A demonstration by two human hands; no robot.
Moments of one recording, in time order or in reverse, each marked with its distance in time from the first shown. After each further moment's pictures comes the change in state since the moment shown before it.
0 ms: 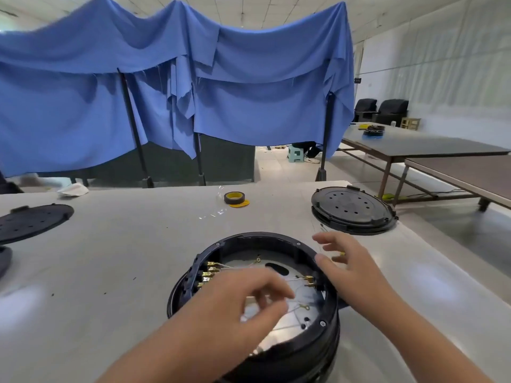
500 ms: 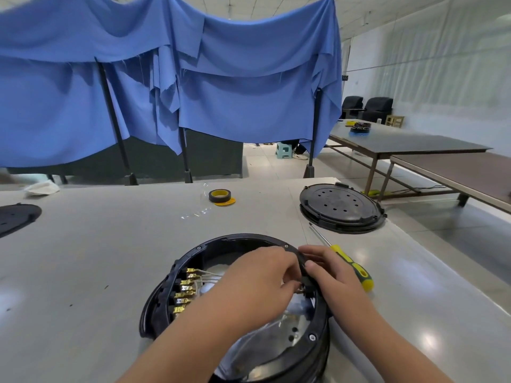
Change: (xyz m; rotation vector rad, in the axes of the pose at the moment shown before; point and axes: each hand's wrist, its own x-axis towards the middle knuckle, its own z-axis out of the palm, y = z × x) left_hand 0.090 -0.020 0.046 0.347 -0.069 -0.010; right_hand -0.001 0.027 0.024 0.394 0.036 0.135
